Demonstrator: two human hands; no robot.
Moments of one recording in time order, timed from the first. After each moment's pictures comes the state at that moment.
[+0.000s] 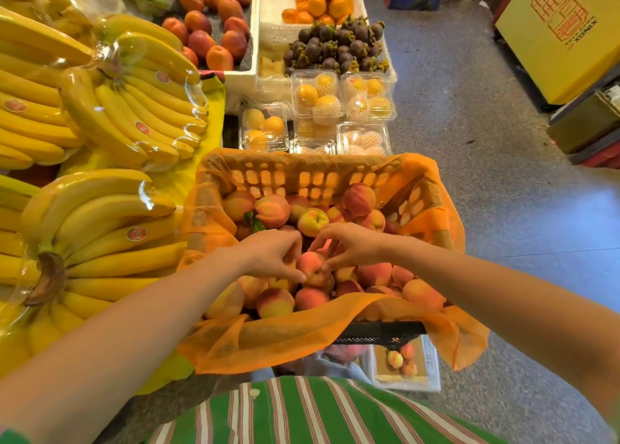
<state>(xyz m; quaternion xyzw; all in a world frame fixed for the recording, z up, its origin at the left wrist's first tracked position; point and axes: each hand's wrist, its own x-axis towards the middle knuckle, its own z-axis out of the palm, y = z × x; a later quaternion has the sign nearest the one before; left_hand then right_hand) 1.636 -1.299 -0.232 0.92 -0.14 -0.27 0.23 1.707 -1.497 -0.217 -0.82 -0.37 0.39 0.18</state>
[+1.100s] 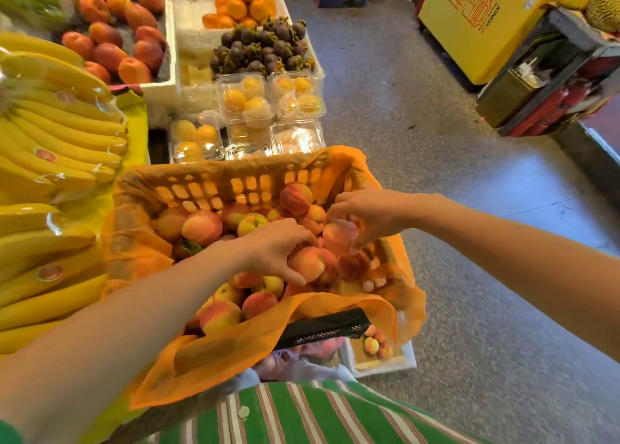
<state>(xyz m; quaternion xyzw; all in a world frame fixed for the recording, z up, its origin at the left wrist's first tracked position) 1.677 -1.387 -0.214 0.89 -0.36 -0.20 0.19 1.738 -1.602 -0.143 -0.85 -0.43 0.29 -0.05</state>
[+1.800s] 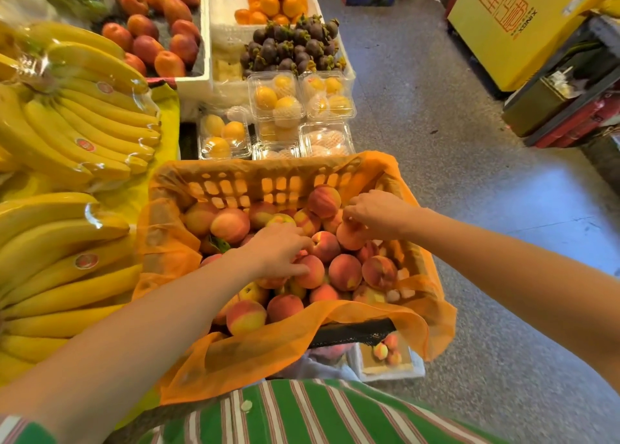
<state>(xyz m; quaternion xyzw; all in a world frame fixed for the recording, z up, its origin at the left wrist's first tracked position) 1.672 -1.355 -0.233 0.94 -0.28 -0.17 0.08 1.756 -1.570 -0.191 -0.87 -0.44 0.17 -0.17</state>
